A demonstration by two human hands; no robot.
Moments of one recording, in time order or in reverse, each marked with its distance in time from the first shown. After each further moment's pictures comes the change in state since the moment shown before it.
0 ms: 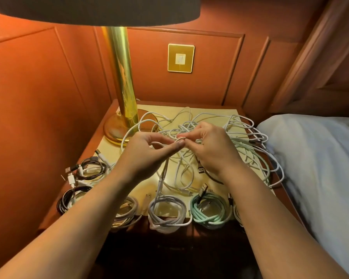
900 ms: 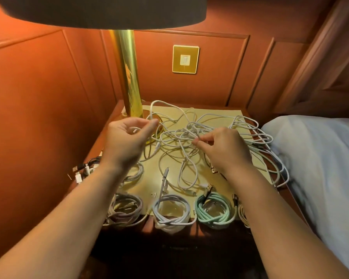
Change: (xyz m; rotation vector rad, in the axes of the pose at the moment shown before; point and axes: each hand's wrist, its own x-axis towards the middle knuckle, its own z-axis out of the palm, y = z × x) left_hand 0.009 -0.007 -0.028 -0.154 0.334 0.003; right_hand 0.000 0.013 -0.003 -0.202 0.087 0.125
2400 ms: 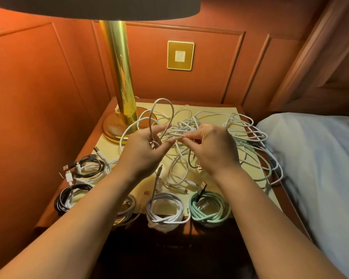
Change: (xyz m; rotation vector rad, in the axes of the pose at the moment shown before) left_hand -0.005 -0.023 0.031 0.345 -0.201 0.223; right_hand -0.007 -0.009 0.011 0.077 0.119 -0.150
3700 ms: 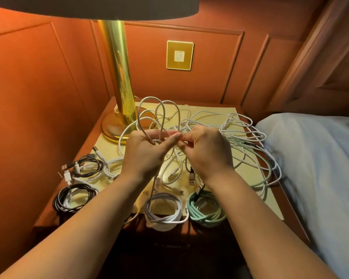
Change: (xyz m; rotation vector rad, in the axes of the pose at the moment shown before) left_hand -0.008 0.019 0.014 -0.423 0.109 -0.127; right_hand -0.009 -0.012 0.002 -0.103 0.015 -0.082
